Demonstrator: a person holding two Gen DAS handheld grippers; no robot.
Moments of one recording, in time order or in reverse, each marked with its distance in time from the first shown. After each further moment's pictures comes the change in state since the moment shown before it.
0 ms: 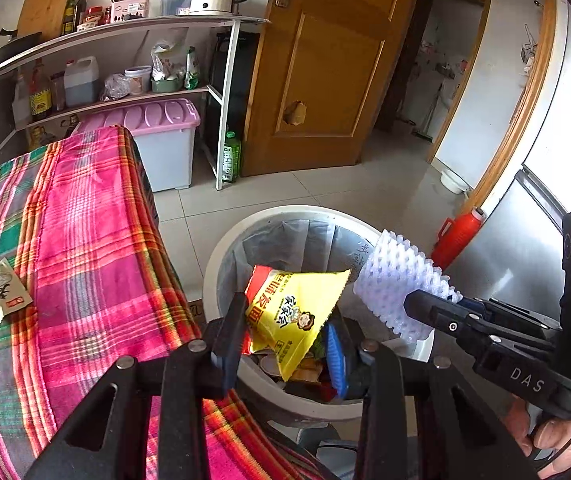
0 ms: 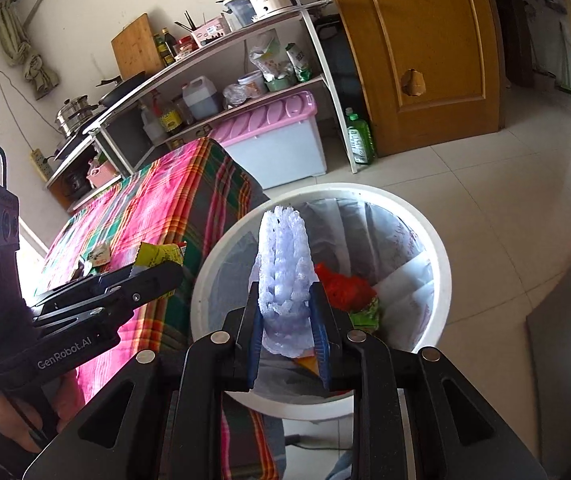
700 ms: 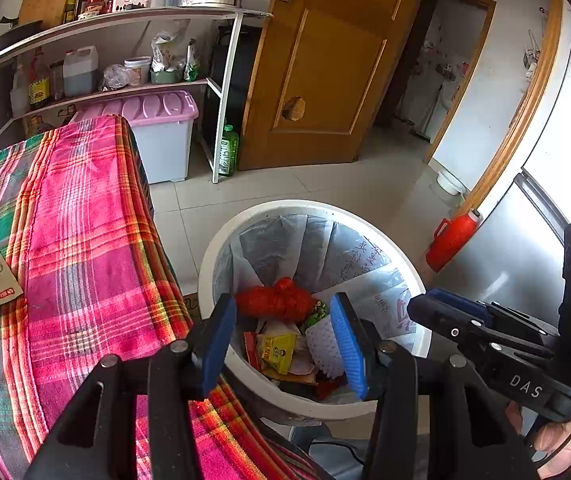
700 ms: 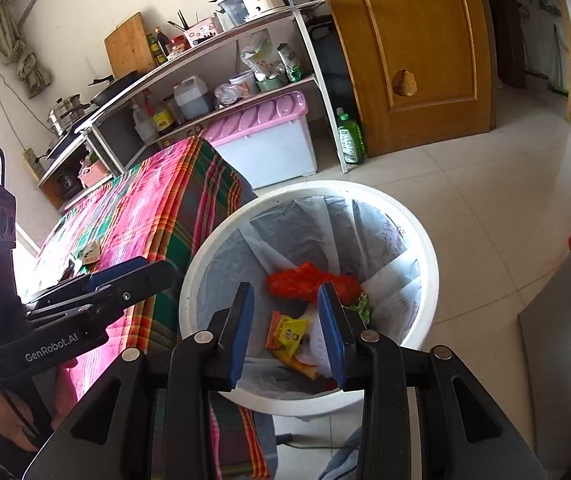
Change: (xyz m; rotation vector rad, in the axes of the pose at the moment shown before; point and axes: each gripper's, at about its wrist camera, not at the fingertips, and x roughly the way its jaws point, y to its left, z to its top) left arm -0.002 0.005 -0.002 -0.027 0.006 -0.017; right arm -0.004 -0.001 -0.003 -0.005 -0.009 -0.024
